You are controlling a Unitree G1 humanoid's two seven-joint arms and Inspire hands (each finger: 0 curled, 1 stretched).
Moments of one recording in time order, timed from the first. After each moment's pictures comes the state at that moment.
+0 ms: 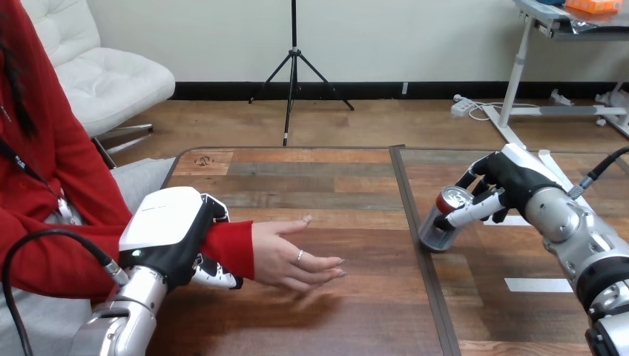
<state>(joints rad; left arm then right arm) -0.17 0.48 -0.27 0.31 0.74 -0.09 0.15 -0.88 -0.44 0.23 1.34 -0.44 -0.15 0.06</state>
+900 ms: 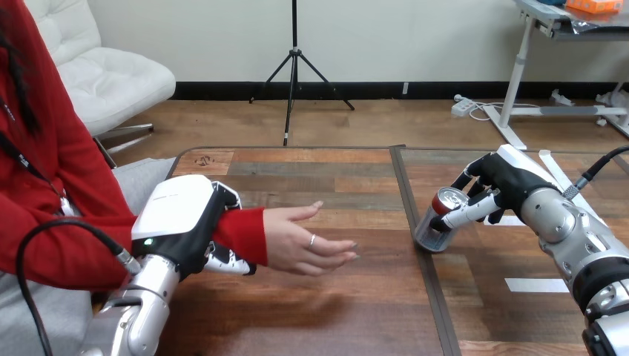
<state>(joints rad) -0.21 0.44 -0.27 0.31 0.74 -0.09 0.15 -0.88 -0.43 0.23 1.34 -0.45 -0.15 0.06</state>
